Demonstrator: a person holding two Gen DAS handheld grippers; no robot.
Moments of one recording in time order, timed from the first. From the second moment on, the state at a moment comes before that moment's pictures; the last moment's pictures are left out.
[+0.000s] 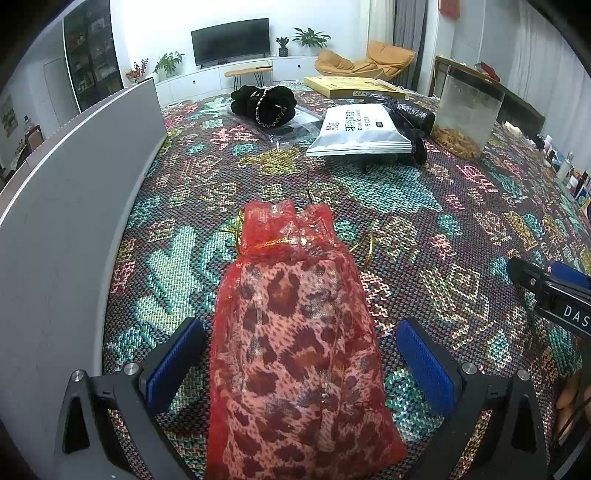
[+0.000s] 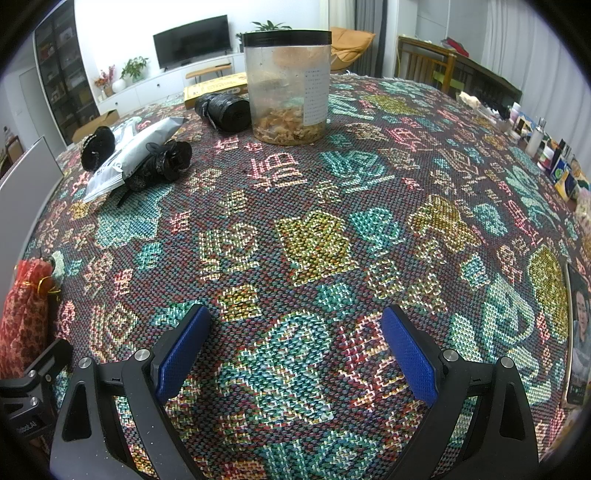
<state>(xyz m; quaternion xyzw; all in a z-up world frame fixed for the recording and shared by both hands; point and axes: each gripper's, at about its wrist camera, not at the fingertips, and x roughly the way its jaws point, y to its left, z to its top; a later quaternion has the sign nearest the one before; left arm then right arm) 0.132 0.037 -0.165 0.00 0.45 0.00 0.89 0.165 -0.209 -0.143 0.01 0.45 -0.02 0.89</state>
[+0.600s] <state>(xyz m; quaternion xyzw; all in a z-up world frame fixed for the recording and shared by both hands) 0.132 0.037 -0.166 0.00 0.45 0.00 0.89 0.183 -0.206 -0.122 0.04 0.44 0.01 0.90</state>
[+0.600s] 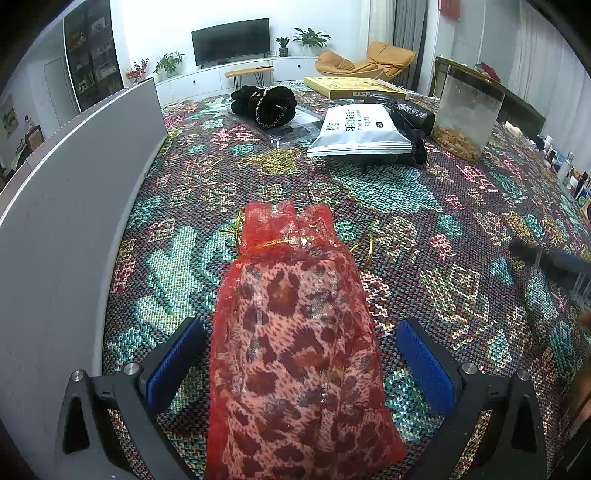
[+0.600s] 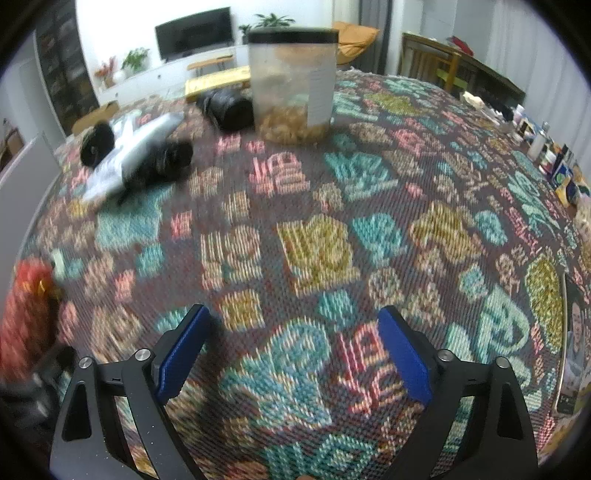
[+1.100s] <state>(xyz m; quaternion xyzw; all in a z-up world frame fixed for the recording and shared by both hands) 0.132 0.037 -0.165 0.00 0.45 0.00 0.89 0.353 -0.047 -0.120 -0.06 0.51 0.12 0.85</state>
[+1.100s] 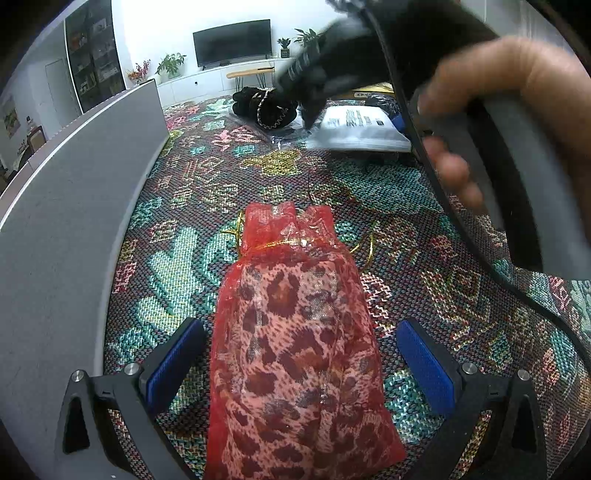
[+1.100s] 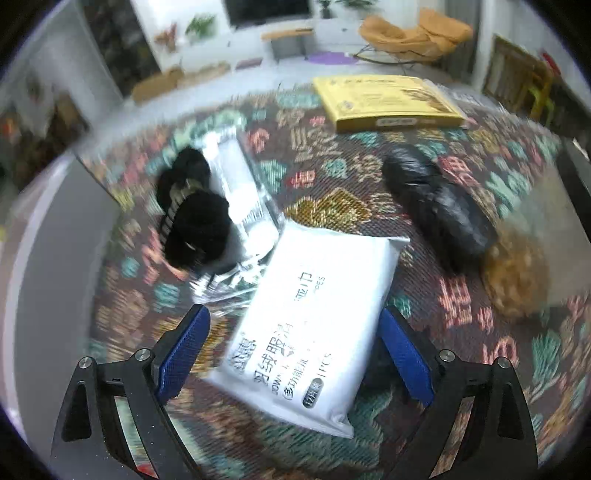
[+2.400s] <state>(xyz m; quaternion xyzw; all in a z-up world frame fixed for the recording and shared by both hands) 0.111 0.084 -0.066 -0.16 0.42 -0.11 0.89 0.291 -0.276 0.011 -0.02 0.40 0.06 0.91</state>
